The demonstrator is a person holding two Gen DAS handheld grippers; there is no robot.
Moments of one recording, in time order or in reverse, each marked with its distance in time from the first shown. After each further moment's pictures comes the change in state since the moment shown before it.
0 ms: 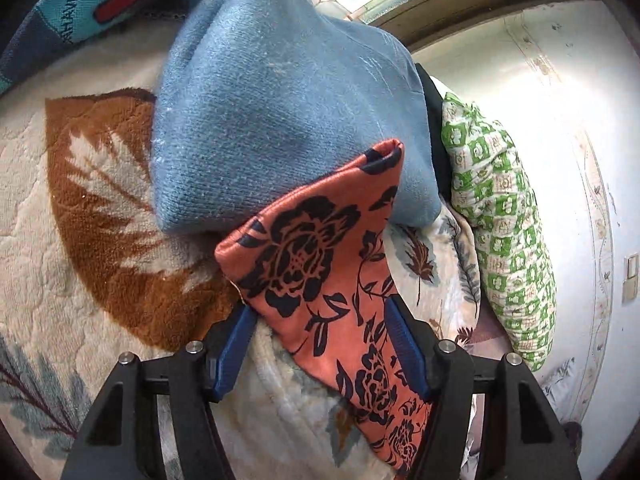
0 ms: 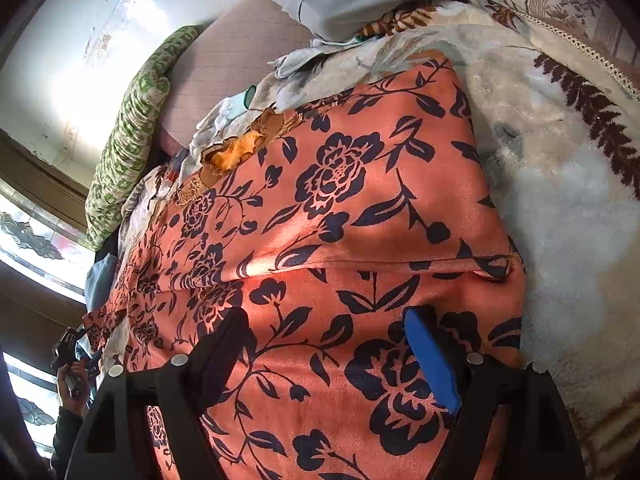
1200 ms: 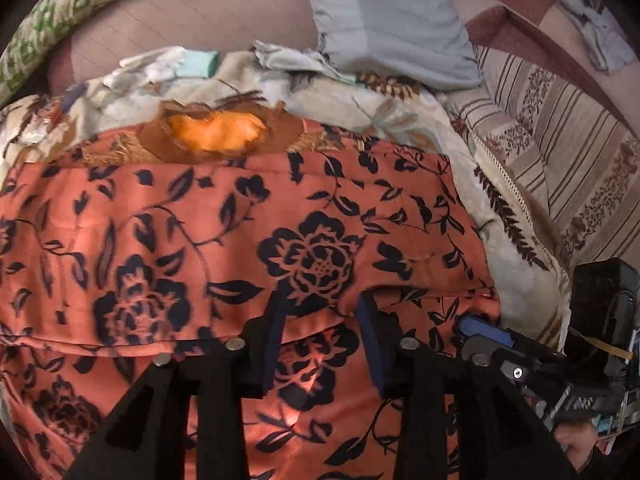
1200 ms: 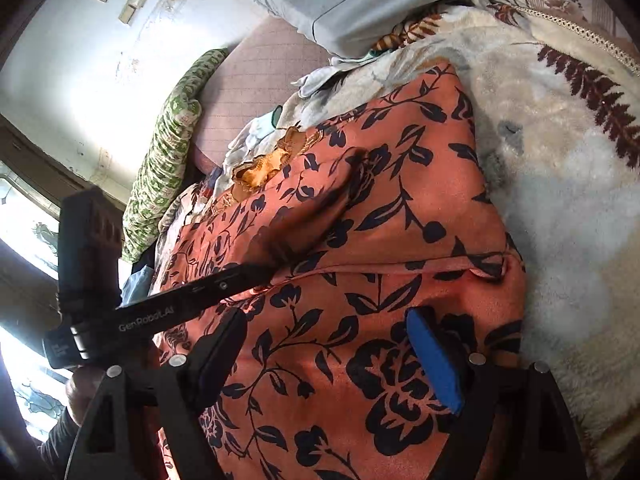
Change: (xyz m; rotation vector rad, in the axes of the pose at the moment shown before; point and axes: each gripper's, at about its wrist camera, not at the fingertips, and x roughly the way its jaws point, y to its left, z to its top) left arm 0.050 -0.274 -0.521 1.369 0.595 -0.187; right arm -0.008 -0.016 -0.007 0.017 -0.068 0.173
